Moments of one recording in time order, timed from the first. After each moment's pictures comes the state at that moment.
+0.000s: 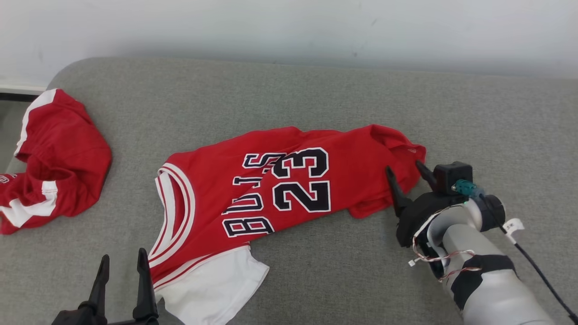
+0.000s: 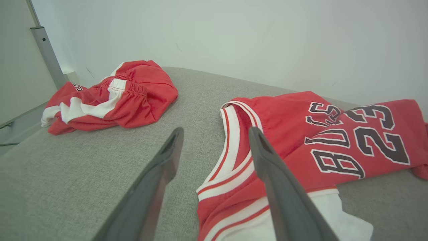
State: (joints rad) left arm -0.01 0.05 0.07 0.16 -0.25 -0.08 -0.26; right arm -0.75 -0.15 0.28 1.09 0.26 0.13 -0.26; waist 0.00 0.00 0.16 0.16
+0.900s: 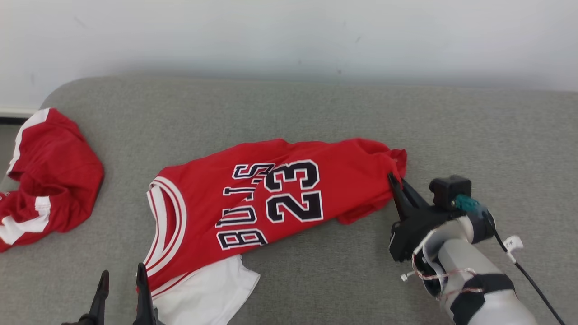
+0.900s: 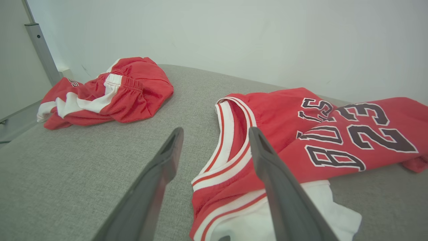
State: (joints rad) left arm 0.02 0.05 0.07 0.18 -0.25 -0.08 -0.26; right arm -0.68 -0.18 0.39 0.97 0.42 0.13 -0.26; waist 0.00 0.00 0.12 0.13
